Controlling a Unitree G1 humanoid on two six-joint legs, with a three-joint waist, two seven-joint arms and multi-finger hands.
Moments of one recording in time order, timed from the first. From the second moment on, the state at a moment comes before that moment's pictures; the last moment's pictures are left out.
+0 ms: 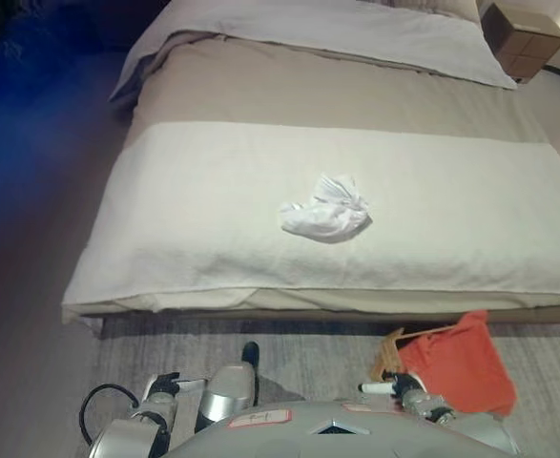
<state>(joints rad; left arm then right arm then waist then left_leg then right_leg) -0.05 0.26 -0.15 1.41 -0.05 0.04 0.17 -0.08 -0.22 0.23 1.39 0.00 0.04 -0.13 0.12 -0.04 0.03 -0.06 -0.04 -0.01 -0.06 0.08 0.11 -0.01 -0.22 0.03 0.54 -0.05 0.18</state>
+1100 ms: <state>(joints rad) -0.04 0.17 -0.25 1.36 -0.07 0.00 0.24 -0.71 -0.48 0.53 1.27 -0.40 0.12 -0.30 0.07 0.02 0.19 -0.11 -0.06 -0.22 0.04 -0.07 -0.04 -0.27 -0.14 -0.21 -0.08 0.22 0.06</state>
